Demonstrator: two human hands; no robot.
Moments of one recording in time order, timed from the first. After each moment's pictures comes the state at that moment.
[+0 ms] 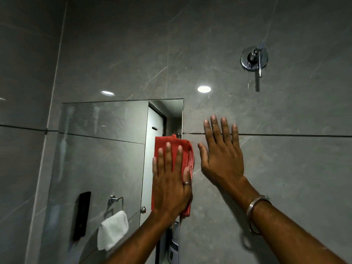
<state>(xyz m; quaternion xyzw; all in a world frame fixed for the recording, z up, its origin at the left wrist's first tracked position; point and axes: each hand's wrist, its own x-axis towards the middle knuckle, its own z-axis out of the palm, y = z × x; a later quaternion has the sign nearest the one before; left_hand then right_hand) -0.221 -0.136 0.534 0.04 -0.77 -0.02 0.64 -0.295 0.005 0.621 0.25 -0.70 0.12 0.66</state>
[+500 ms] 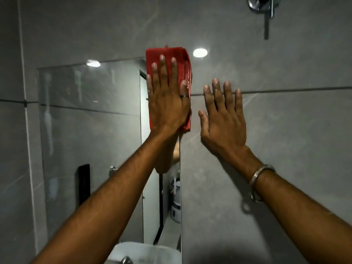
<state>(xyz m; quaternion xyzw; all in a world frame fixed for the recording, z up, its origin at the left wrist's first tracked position) -0.227 -0.139 0.660 0.05 -0.74 -0.02 0.67 -0.292 0.003 0.604 0.24 -0.69 0.13 0.66</state>
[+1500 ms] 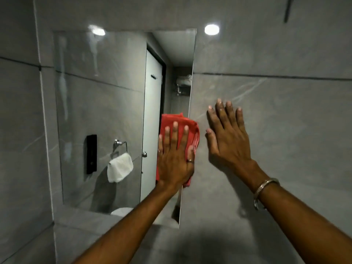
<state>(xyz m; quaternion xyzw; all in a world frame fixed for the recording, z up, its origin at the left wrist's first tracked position) -0.207 -0.135 0.431 0.06 -0.81 -0.04 0.58 -0.267 0.027 0.510 0.34 -0.74 0.09 0.57</state>
